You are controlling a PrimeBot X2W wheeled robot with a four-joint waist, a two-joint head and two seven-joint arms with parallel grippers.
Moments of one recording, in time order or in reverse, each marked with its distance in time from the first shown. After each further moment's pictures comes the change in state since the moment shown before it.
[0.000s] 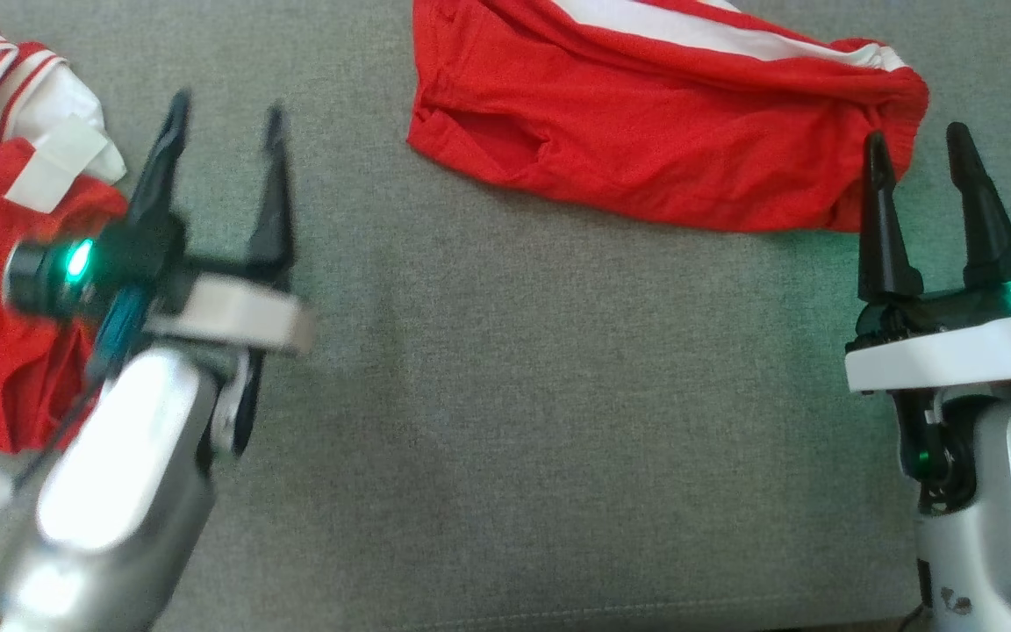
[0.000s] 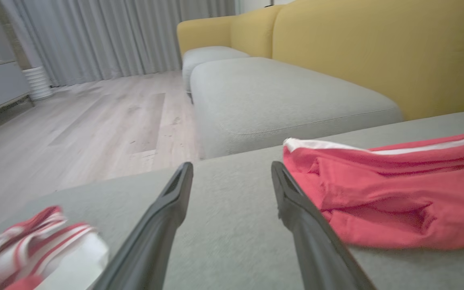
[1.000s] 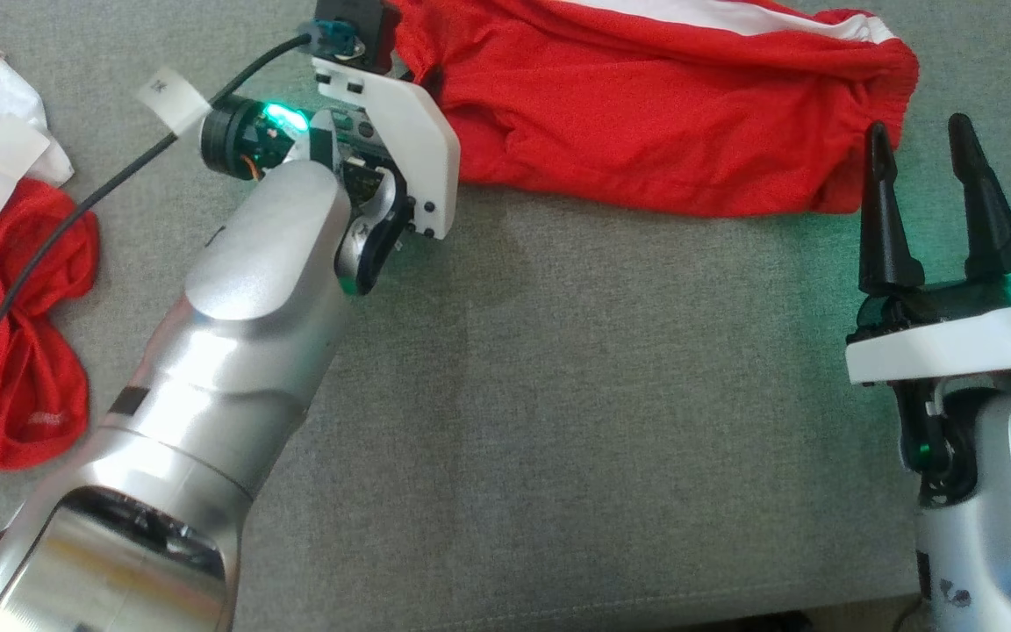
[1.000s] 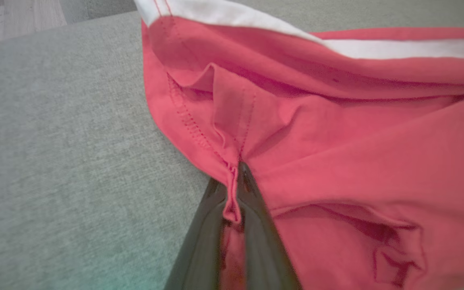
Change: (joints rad) left arm -0.517 -0.308 -0.191 0.672 -0.185 -0.283 0.487; right arm -0.015 0.007 -0.009 0.000 -0.008 0.000 0.018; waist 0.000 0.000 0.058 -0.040
